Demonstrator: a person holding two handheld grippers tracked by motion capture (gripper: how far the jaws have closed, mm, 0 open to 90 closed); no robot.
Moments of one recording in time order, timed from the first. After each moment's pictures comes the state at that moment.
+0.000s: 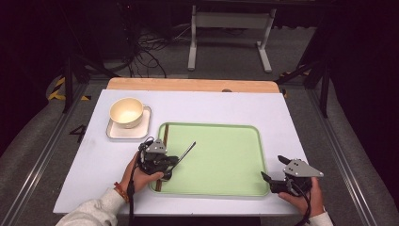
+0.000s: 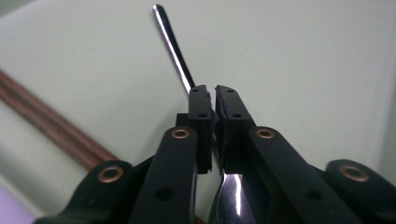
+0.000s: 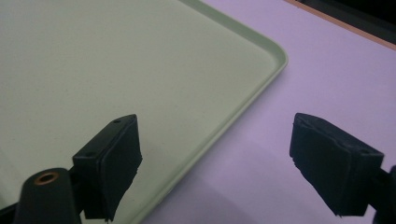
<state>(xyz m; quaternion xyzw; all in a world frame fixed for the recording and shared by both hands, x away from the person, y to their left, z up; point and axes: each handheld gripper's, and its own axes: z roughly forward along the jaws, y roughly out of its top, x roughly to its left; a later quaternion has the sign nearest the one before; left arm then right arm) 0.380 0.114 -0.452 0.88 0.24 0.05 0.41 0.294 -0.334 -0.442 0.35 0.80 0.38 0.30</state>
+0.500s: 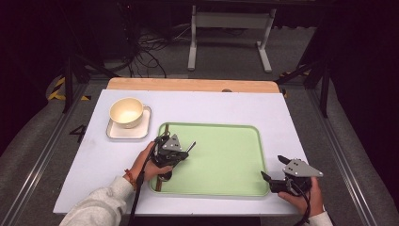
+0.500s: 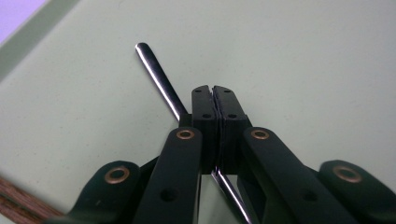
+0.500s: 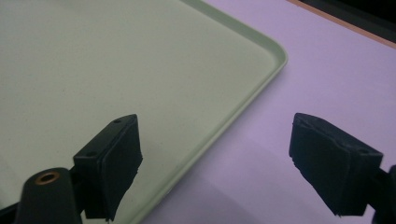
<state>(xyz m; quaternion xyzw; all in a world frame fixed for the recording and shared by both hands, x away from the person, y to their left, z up) 0.403 0.081 -0.453 0.92 0.15 0.09 0.36 0.295 -0.334 -0.443 0.35 0.80 0.38 0.30</state>
